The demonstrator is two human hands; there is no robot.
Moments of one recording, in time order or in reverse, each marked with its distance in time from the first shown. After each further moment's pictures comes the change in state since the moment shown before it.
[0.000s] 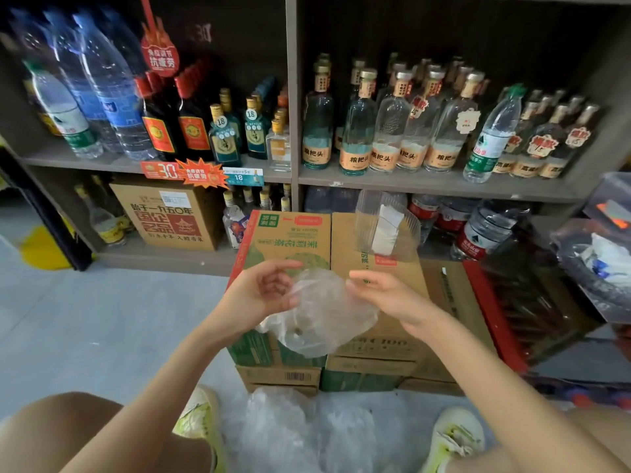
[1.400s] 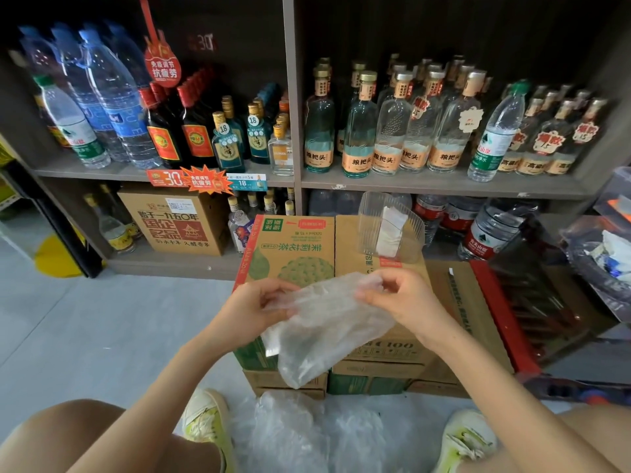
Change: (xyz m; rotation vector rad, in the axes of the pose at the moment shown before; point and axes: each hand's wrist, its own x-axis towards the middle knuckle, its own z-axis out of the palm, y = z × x) left_hand -0.006 0.000 -0.006 0.440 -0.010 -0.019; right_hand -0.023 -0.006 -0.001 0.052 0.179 -0.306
